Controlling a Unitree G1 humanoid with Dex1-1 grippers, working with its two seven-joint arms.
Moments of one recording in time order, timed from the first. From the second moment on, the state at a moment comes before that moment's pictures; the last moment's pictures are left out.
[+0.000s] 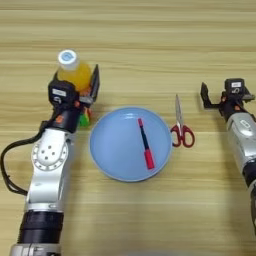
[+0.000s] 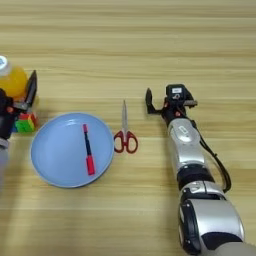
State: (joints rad) left arm -0.14 0.14 0.13 0.00 -0.04 -0.29 -0.10; right arm -0.57 -0.18 -0.15 0.90 0.06 -0.31 0.09
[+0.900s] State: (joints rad) left arm -0.29 0.22 0.24 0.53 -0.01 -0.30 0.00; right arm -0.57 -0.18 -0.14 0.90 0.06 -0.31 0.09
